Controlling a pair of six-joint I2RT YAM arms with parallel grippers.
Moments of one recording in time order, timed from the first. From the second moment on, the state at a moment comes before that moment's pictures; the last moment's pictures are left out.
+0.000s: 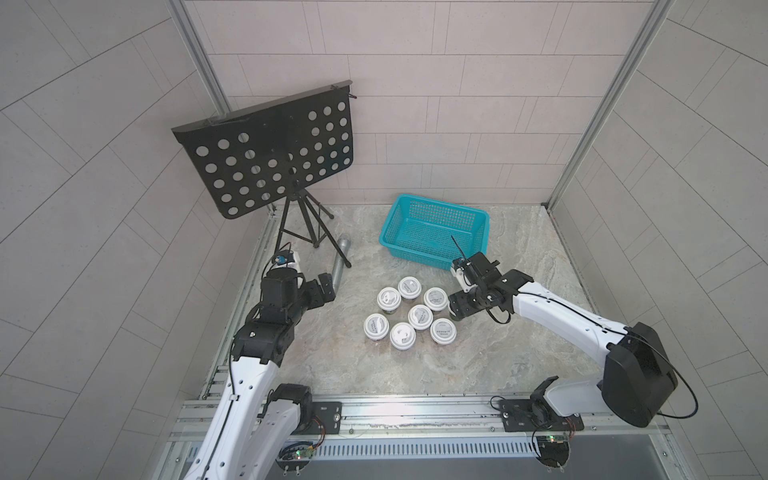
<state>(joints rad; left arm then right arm) -0.10 0.73 0.77 -0.63 -0.01 -0.36 0.55 1.40 0.98 -0.73 0.05 0.18</state>
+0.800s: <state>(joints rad) -0.10 0.73 0.77 -0.63 -0.01 -0.36 0.57 1.45 0.99 -0.72 0.10 0.19</state>
